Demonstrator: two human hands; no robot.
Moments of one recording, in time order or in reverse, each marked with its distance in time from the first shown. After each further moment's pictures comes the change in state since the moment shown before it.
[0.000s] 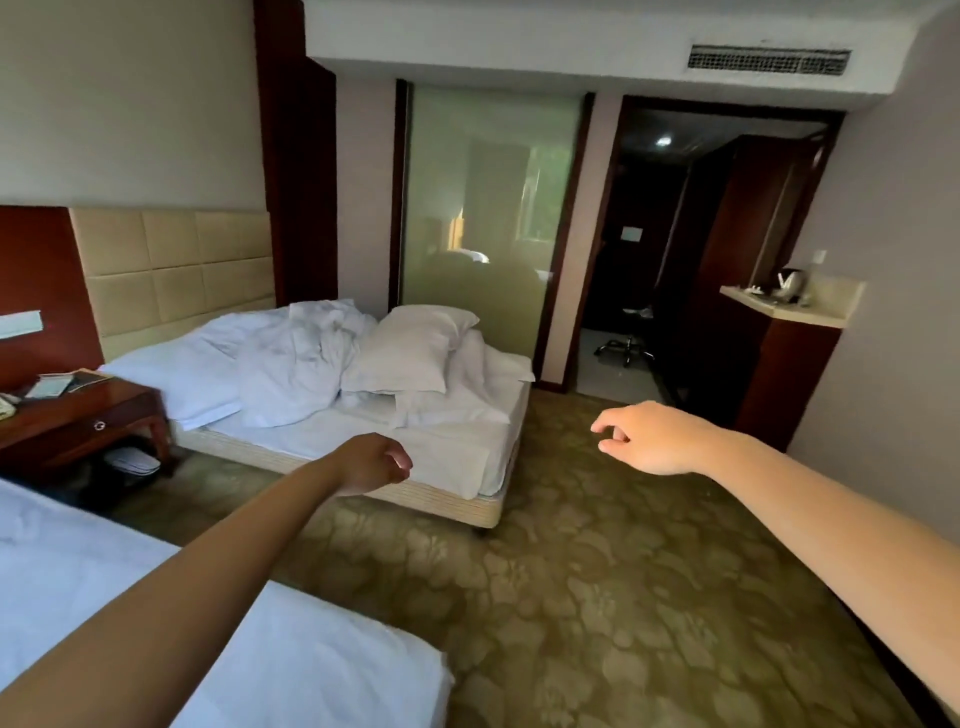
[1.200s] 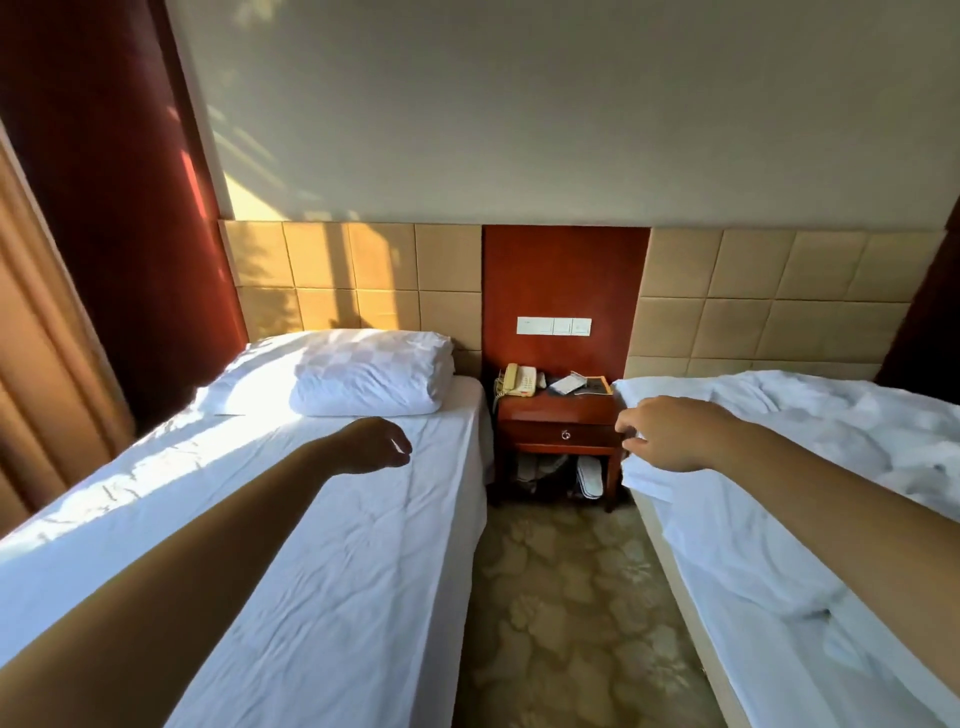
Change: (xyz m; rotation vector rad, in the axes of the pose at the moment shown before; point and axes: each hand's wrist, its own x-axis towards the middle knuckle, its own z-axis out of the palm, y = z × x) left_hand 0.300 -0.355 -0.233 0.004 0.627 -1.248; right_hand 0.867 -0.370 -0.019 -0.188 0.107 -1.371
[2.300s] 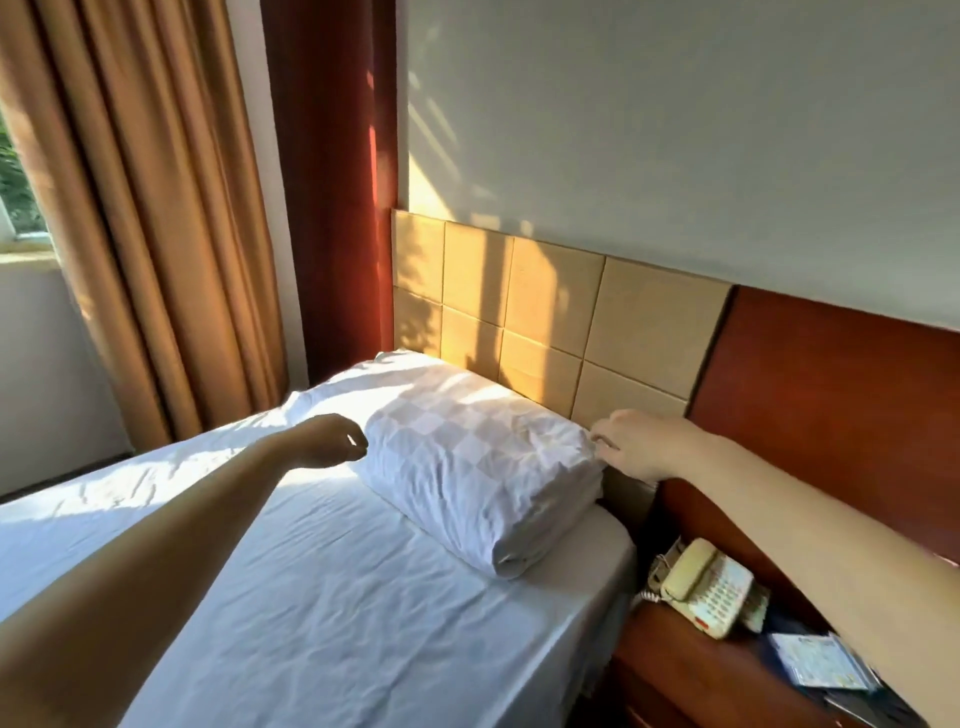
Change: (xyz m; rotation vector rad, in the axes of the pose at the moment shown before) left_hand 0.593 -0.160 -0.130 0.047 0.242 -0.671; right_hand 0.872 0.080 -0.052 -0.070 0.033 -0.680
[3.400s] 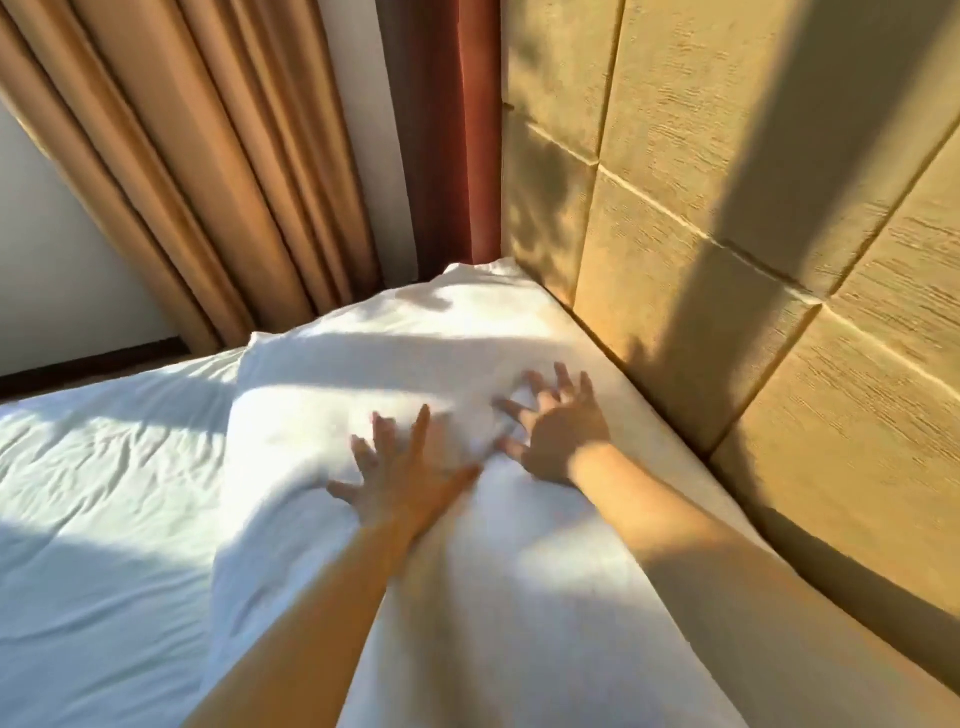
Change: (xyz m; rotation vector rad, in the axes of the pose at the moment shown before) left_hand 0.727 -0.124 0.248 -0.105 0.165 -0.874; right_hand 0.924 -0.014 0.276 -0.026 0.057 -0.560
